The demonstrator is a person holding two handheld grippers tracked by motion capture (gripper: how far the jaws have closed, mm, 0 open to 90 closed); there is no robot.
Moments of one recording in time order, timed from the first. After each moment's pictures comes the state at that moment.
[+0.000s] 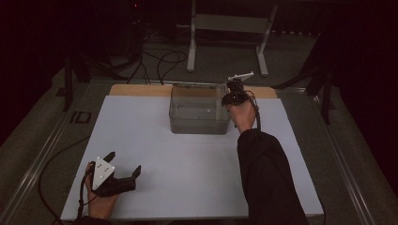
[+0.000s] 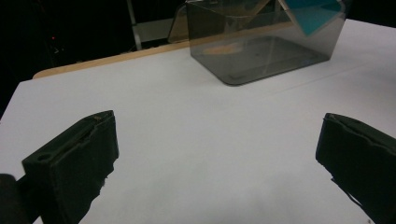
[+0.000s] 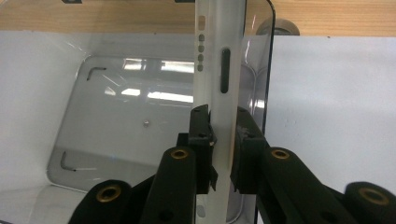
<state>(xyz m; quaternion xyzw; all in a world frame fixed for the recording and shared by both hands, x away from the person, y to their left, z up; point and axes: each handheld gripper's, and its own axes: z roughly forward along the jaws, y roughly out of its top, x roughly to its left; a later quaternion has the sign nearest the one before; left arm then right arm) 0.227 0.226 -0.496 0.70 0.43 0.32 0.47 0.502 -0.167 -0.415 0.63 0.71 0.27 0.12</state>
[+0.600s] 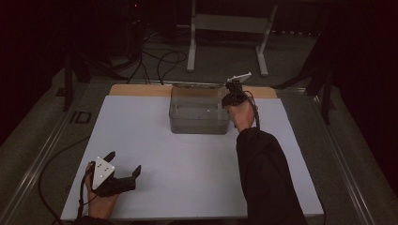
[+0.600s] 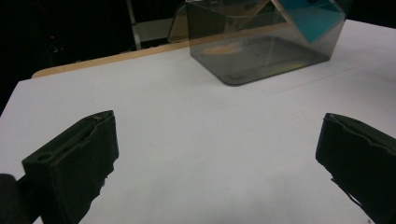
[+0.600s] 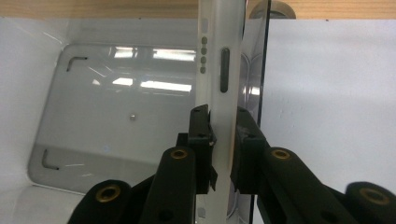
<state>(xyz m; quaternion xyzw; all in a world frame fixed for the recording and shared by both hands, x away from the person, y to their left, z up) 0.228 0.226 -0.496 0.70 0.43 0.32 0.47 0.509 -0.166 -0.425 0.65 0.72 0.24 0.11</state>
